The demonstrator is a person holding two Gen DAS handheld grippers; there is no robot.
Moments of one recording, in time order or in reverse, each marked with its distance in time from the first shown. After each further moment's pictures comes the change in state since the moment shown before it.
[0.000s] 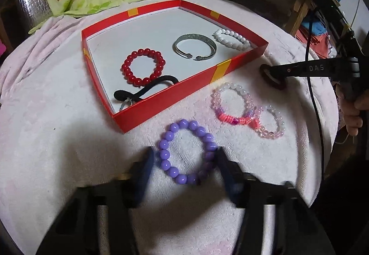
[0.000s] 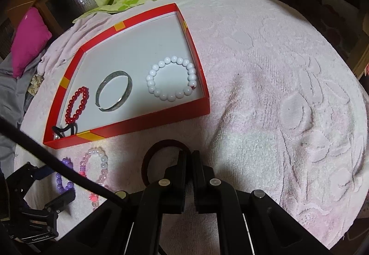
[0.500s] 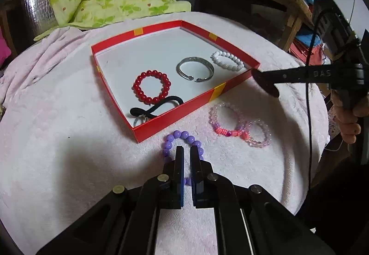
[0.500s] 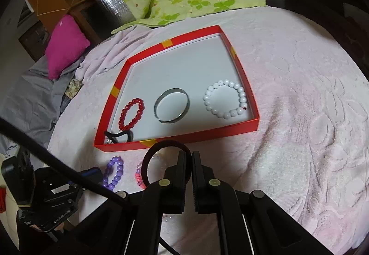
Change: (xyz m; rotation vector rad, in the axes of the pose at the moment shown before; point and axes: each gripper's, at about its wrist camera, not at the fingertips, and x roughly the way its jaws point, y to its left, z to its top) left arm -0.036 0.008 0.003 -0.007 -0.093 -0.027; right arm -0.040 0.030 -0.001 -0.057 -0.083 0.206
